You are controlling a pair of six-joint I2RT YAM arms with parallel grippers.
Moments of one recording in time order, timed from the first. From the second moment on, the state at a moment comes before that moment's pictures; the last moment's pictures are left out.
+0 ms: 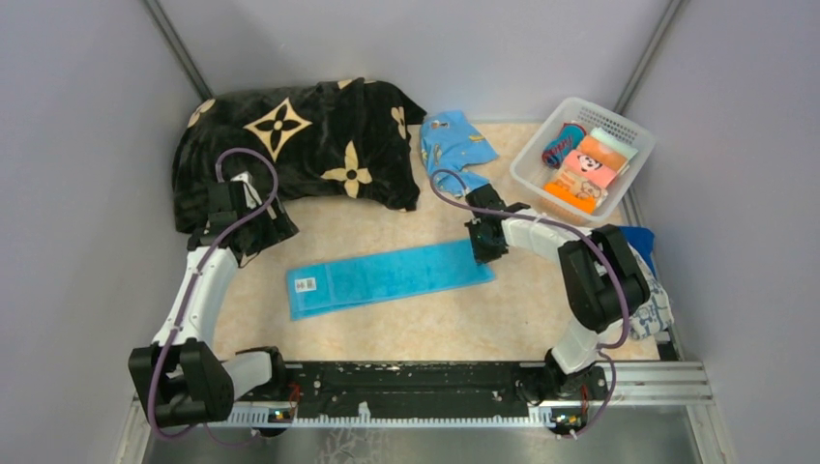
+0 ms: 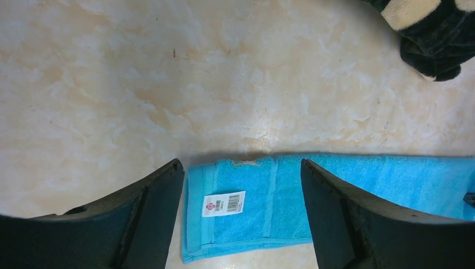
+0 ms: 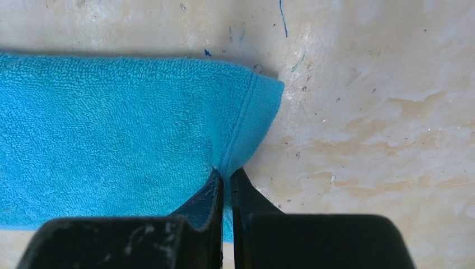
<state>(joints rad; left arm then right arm) 0.08 1.15 0.88 -0.54 0.10 -0.33 0.46 1.68 0.98 -0.50 0.08 0.24</state>
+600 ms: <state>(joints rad) 0.00 1.14 0.84 -0.48 0.29 -0.29 0.25 1.61 1.18 -0.70 0.51 0.13</state>
